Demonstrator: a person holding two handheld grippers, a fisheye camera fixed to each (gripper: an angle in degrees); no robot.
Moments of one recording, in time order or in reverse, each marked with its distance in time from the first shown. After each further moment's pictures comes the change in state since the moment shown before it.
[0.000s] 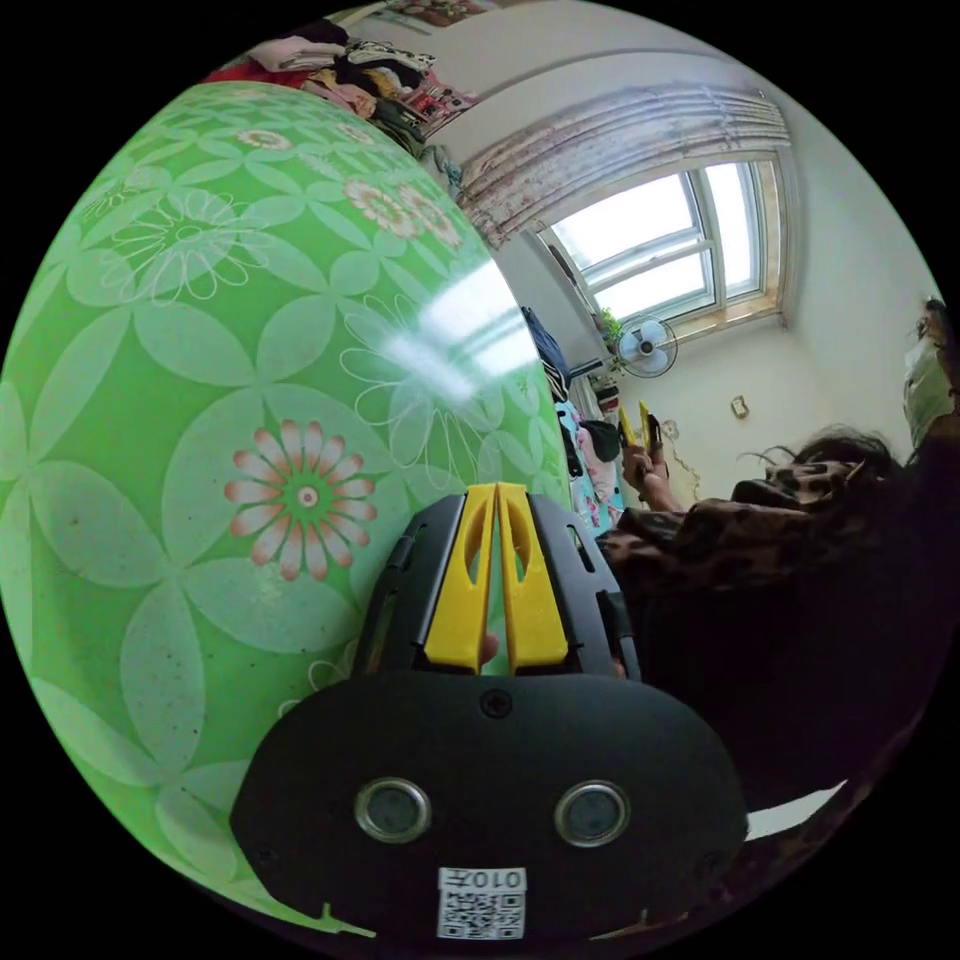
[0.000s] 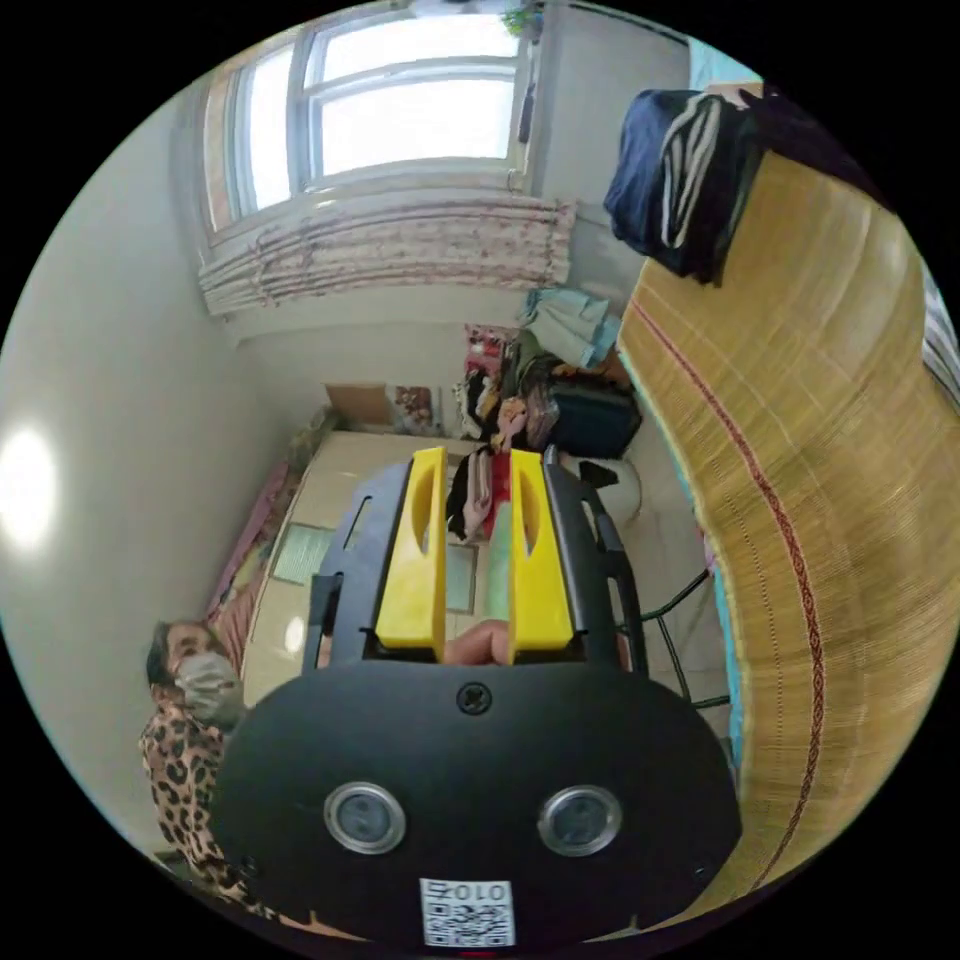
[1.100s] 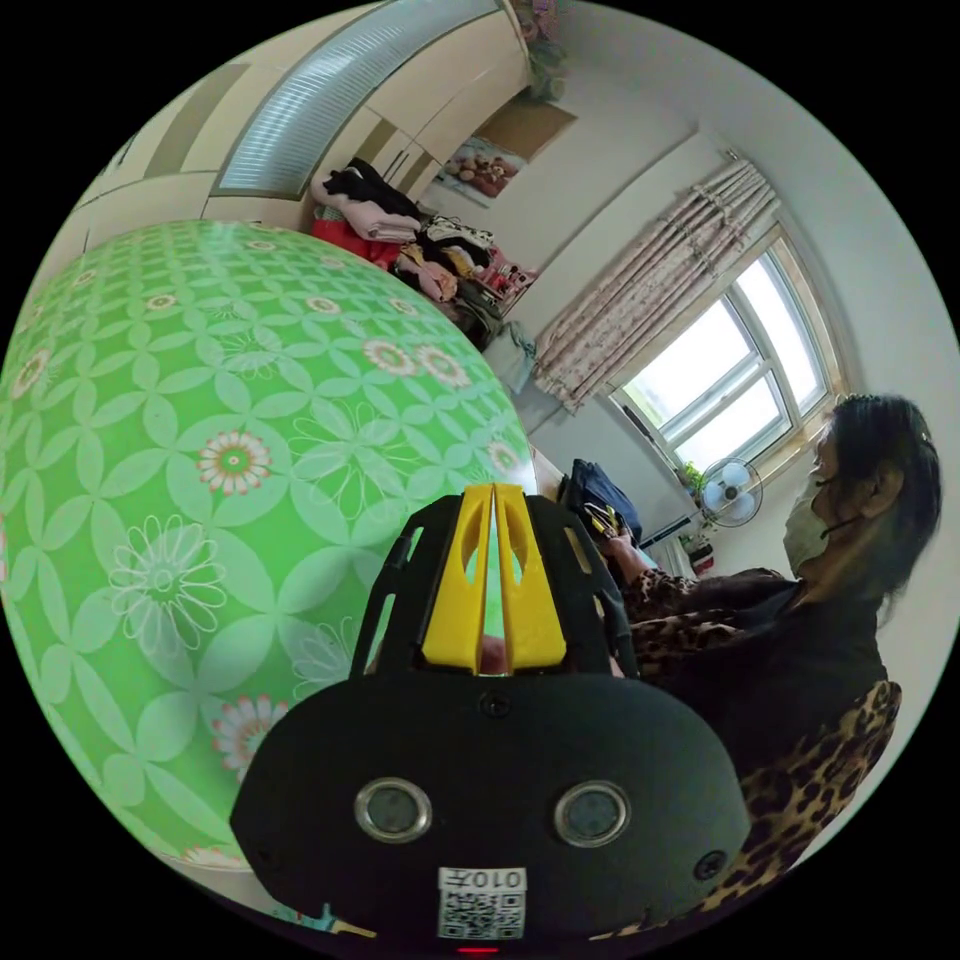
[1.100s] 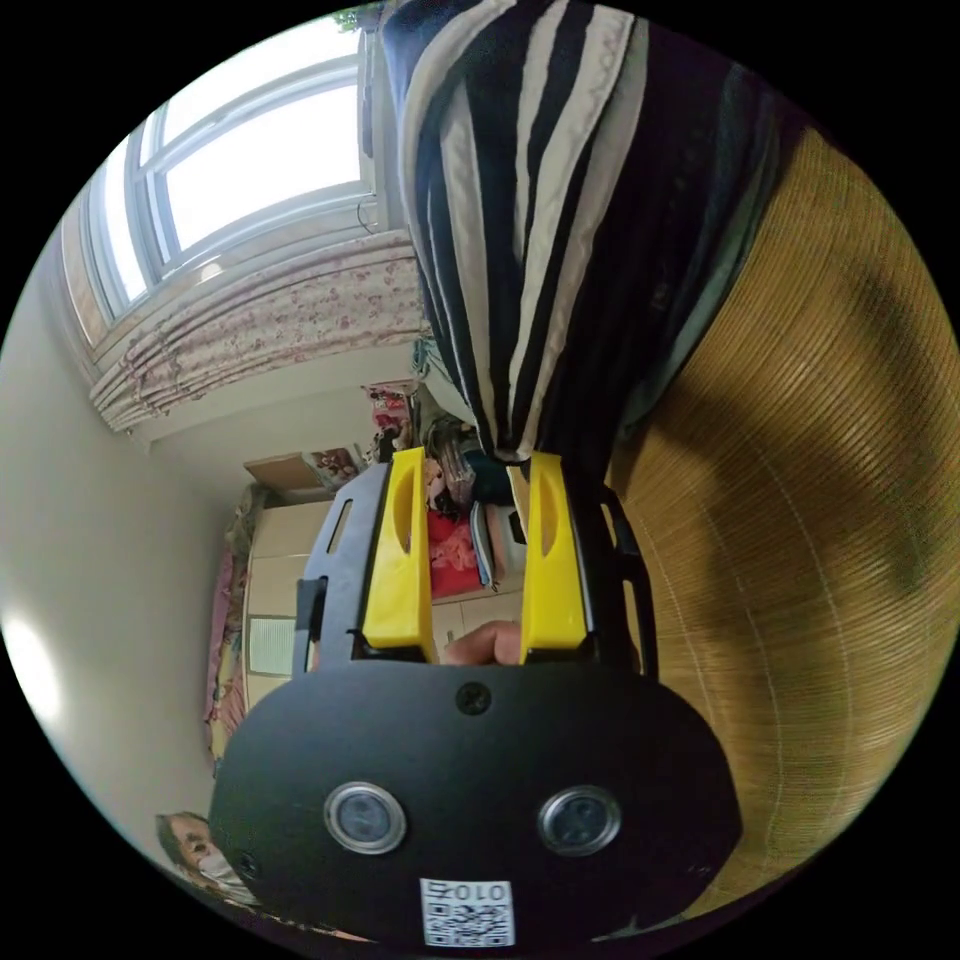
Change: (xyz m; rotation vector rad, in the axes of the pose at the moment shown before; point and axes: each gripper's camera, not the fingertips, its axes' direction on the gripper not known) left arm 0.212 0.158 -0.001 0.566 -0.363 -0.101; right arm 0.081 -0.461 0.156 -0.071 0.130 0.189
